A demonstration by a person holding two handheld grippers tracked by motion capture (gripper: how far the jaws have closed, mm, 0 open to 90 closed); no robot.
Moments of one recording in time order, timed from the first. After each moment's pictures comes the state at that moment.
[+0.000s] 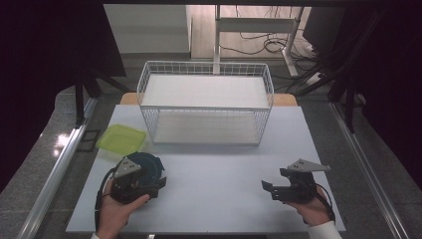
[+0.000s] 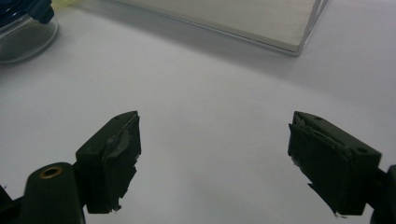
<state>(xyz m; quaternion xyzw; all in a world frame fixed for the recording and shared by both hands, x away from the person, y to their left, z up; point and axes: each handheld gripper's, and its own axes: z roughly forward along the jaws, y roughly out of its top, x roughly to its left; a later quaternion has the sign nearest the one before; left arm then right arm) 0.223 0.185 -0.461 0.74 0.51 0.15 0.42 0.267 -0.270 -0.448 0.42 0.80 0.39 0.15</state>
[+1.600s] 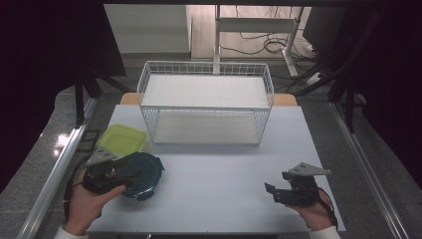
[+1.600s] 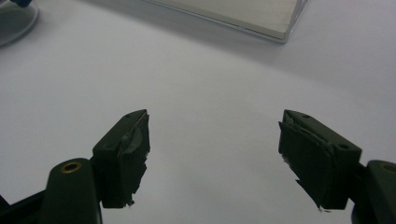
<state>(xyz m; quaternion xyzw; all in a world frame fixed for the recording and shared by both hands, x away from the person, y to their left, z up) 0.224 0.240 -0.416 0.74 0.51 0.18 0.39 0.258 -0.273 -0.449 0.43 0.81 0.37 0.17</state>
